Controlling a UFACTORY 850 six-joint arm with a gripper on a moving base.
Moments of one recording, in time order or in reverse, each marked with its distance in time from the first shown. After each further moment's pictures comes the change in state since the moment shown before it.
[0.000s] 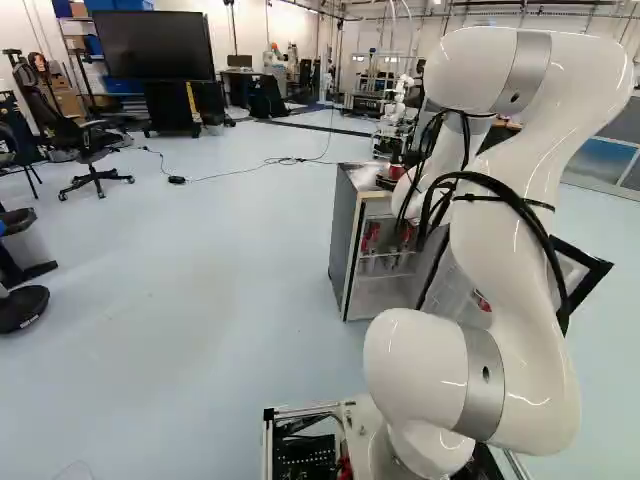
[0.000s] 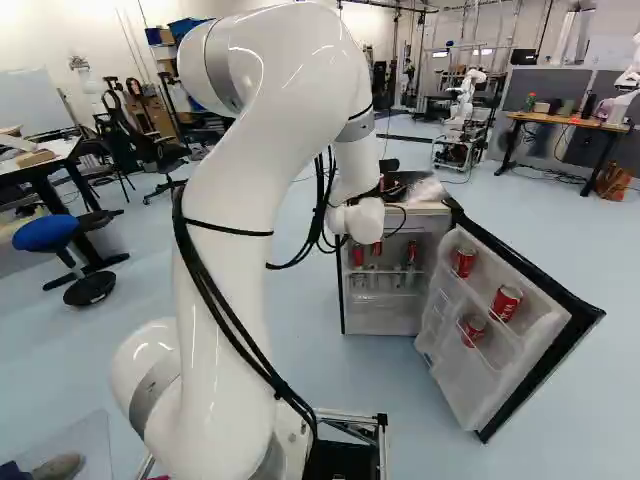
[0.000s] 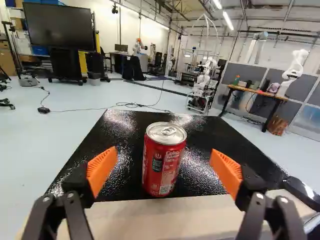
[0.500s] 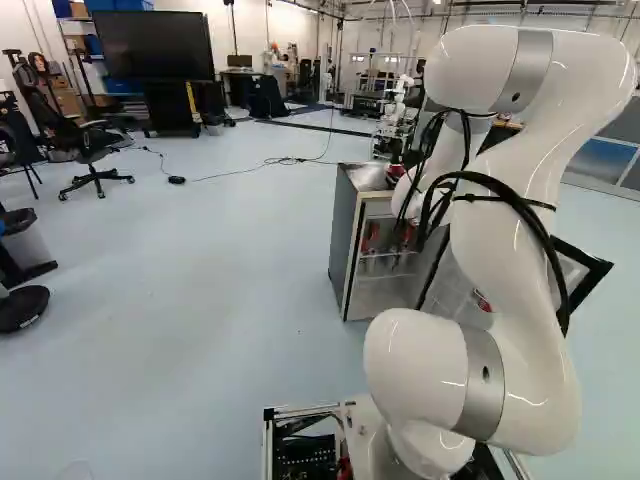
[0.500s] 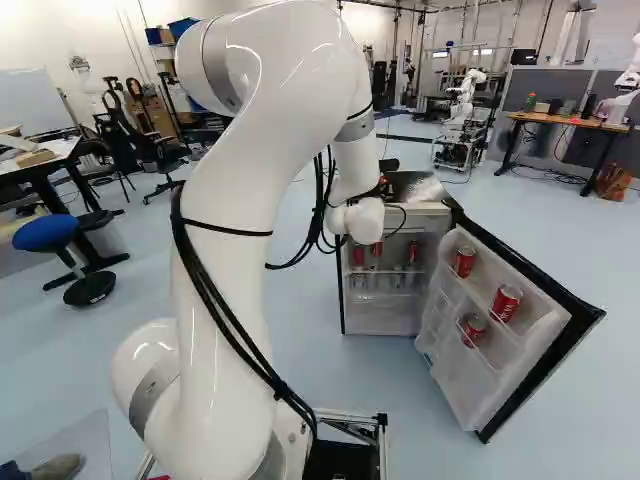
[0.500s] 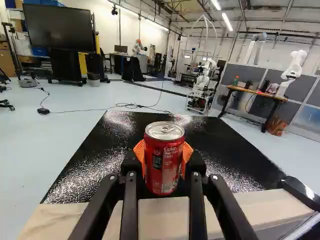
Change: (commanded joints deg) arm 0.0 0.1 0.1 0.0 0.0 0.0
